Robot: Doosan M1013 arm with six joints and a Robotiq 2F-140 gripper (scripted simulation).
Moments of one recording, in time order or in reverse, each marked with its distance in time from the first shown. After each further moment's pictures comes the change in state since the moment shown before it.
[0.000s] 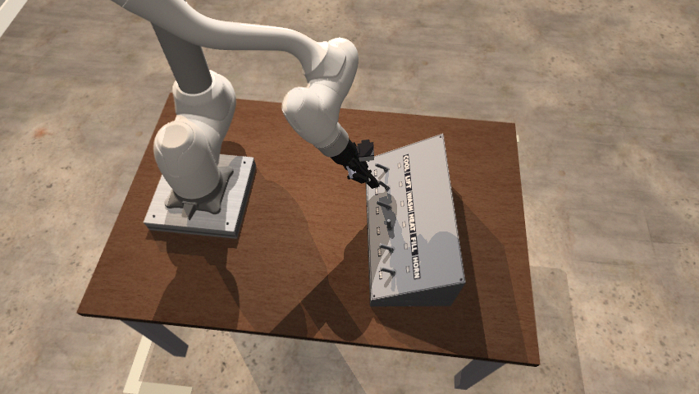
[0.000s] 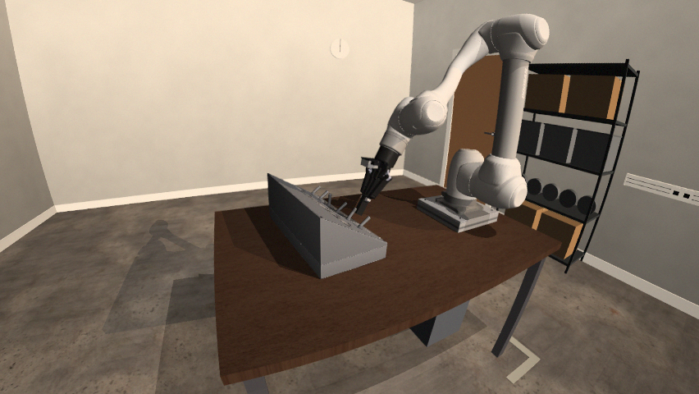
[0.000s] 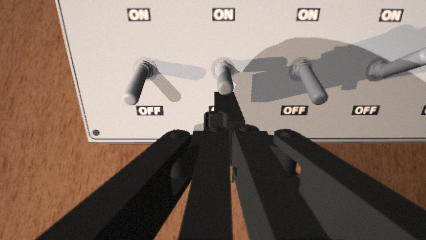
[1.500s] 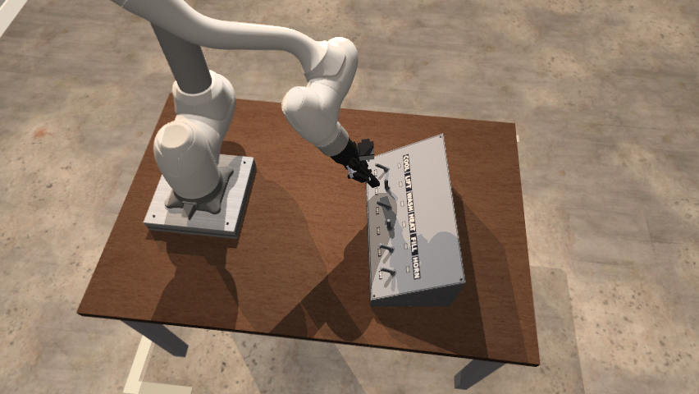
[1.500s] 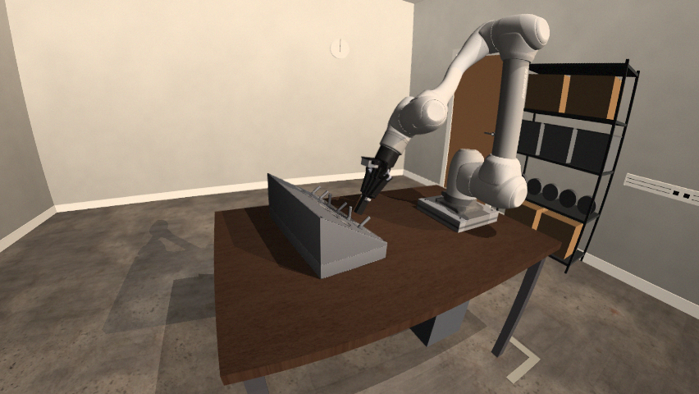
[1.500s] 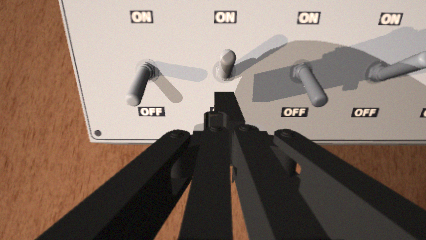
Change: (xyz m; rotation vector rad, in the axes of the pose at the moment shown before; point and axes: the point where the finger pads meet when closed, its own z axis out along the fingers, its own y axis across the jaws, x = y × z) arm 0.002 -0.001 -0.001 0.001 0.003 -0.006
